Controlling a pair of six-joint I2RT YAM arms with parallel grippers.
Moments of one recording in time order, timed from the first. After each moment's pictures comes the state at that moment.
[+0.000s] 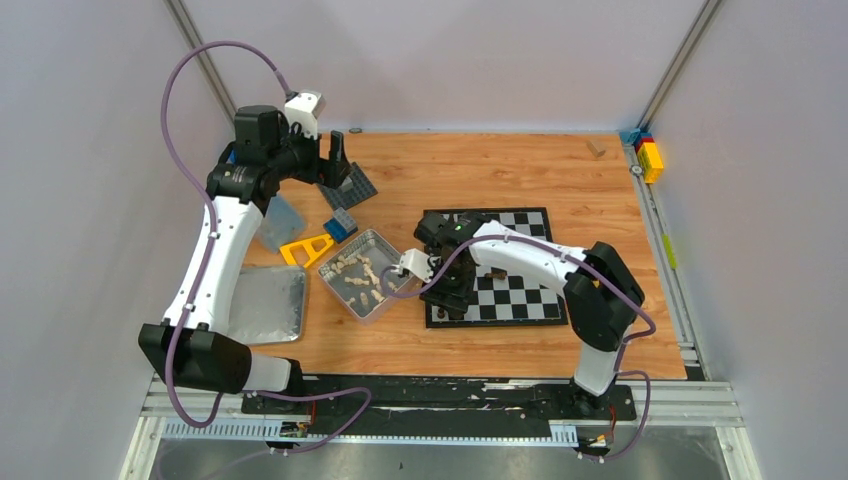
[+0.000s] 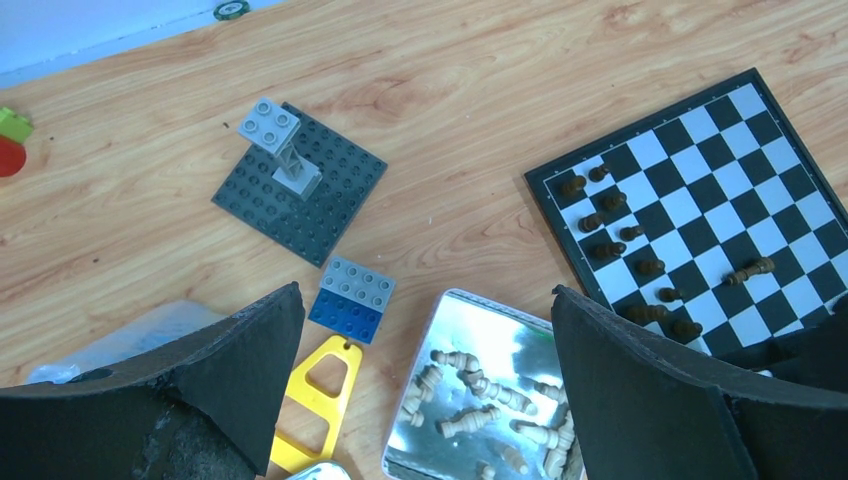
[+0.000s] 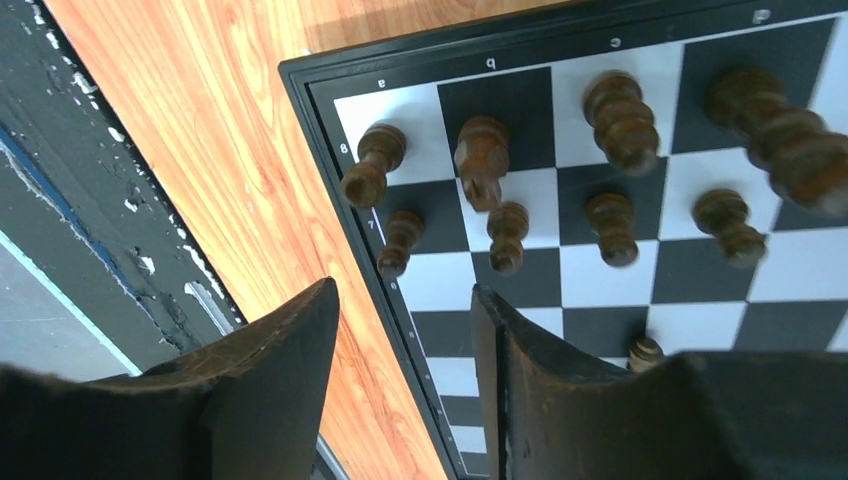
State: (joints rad) left arm -0.12 1.37 1.51 -0.66 0.34 0.08; right arm 0.89 1.83 1.39 -1.03 -0.22 -0.47
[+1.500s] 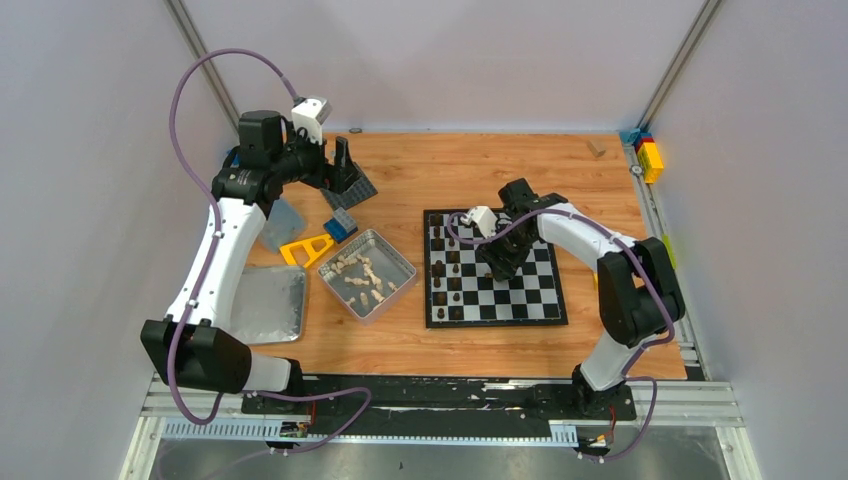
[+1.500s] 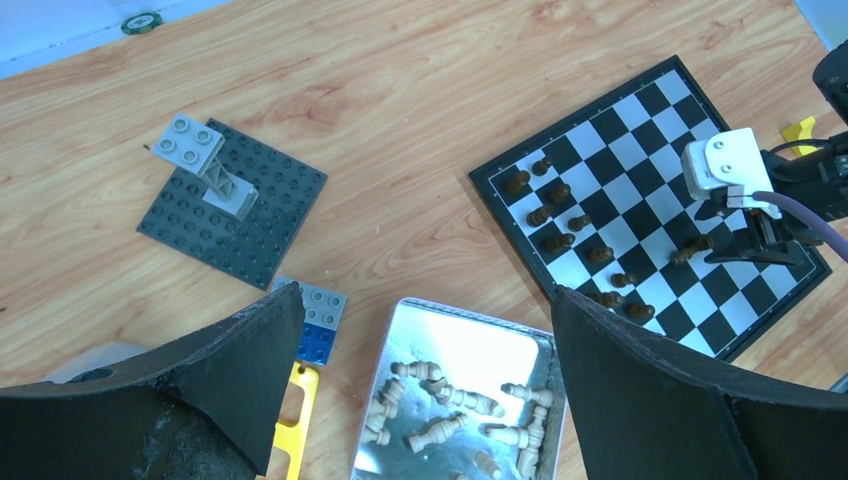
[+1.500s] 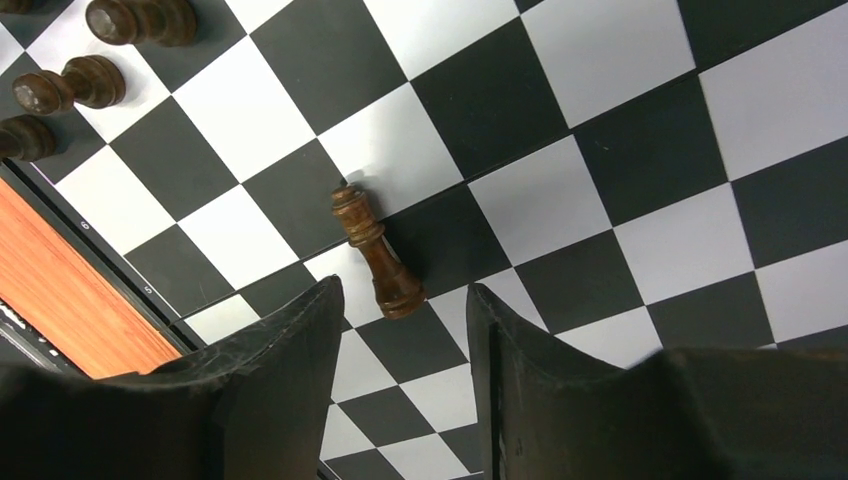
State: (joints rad) left arm -0.11 1.37 1.44 -0.59 0.48 0.07; right arm 0.40 1.70 1.17 -0.78 -0.32 -0.61
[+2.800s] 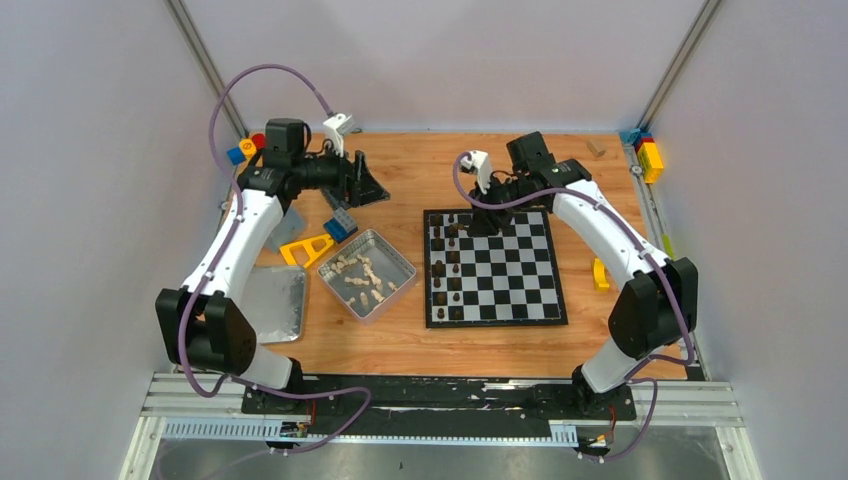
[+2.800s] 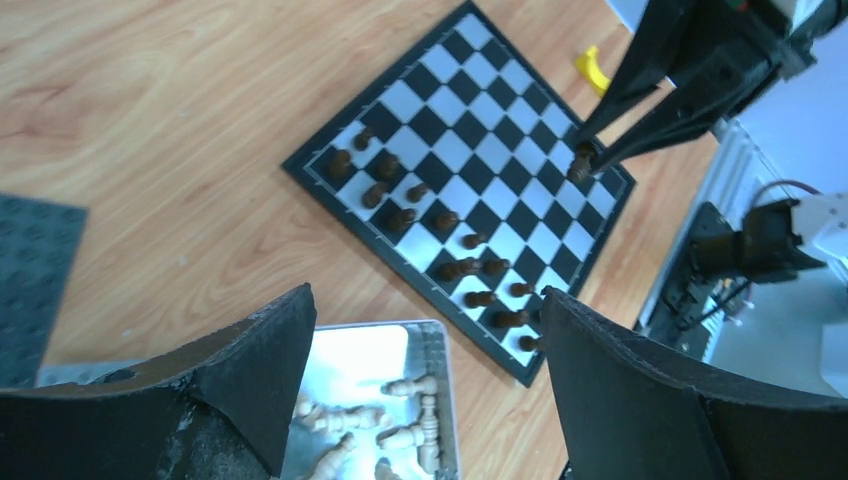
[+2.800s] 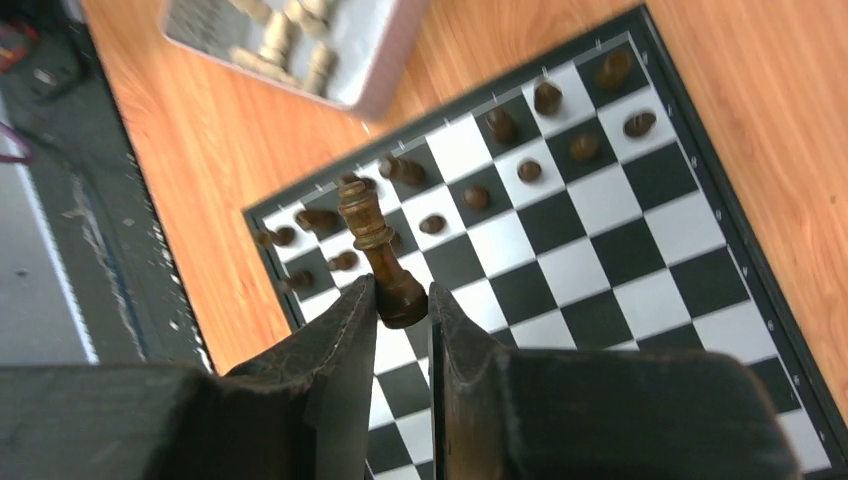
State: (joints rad) left arm -0.15 1.46 1.38 -0.54 0.85 0.03; right arm 0.40 1.63 1.46 -0.86 -0.64 -0.50
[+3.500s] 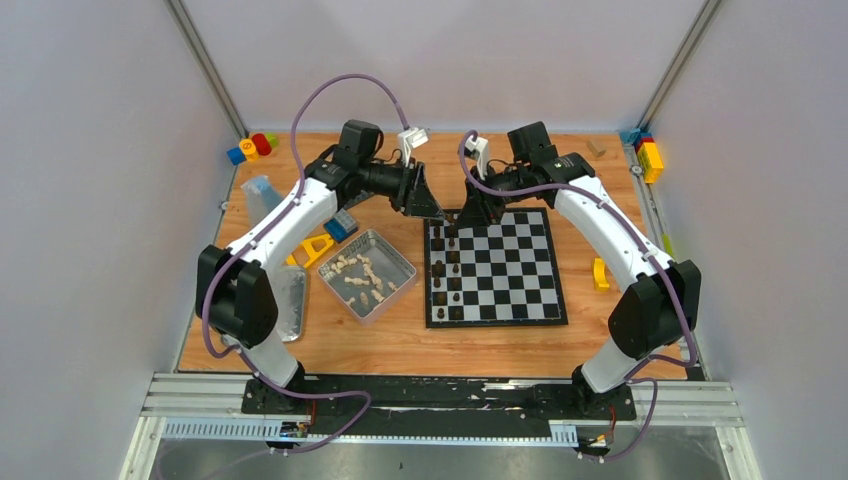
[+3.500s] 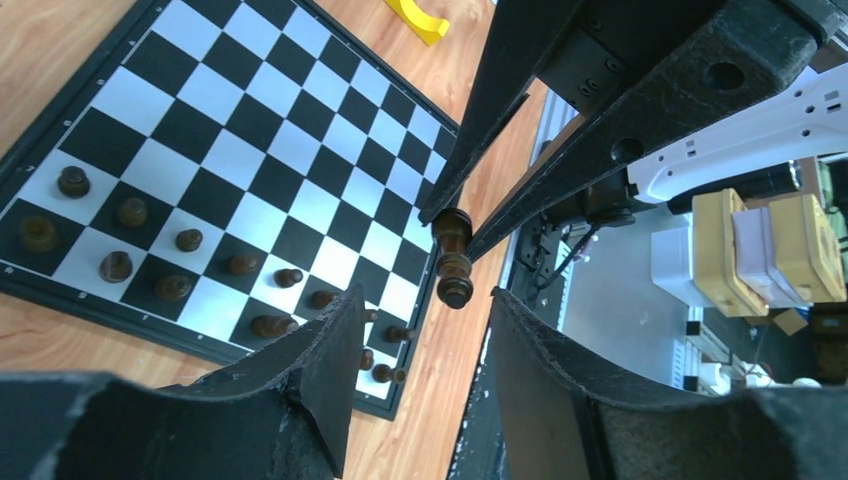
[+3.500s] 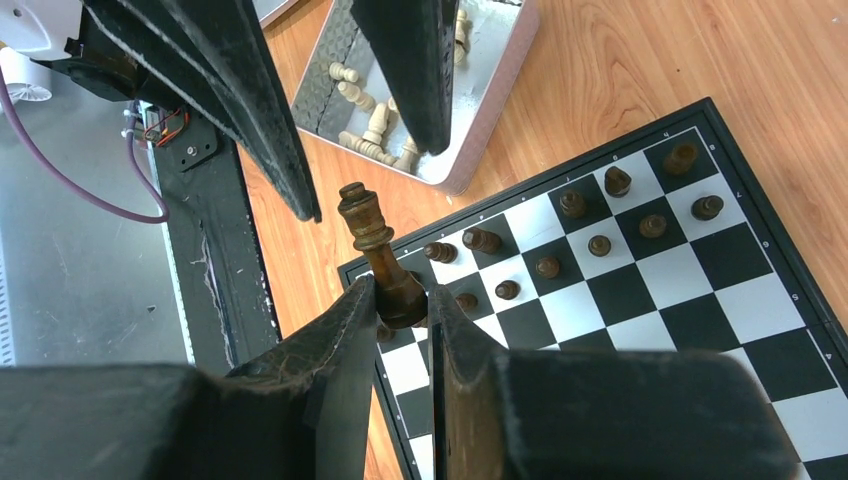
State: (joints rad) left arm -0.44 1.67 1.48 -0.47 0.97 -0.15; right arm 0.41 1.63 1.55 -0.82 -0.84 -0.32
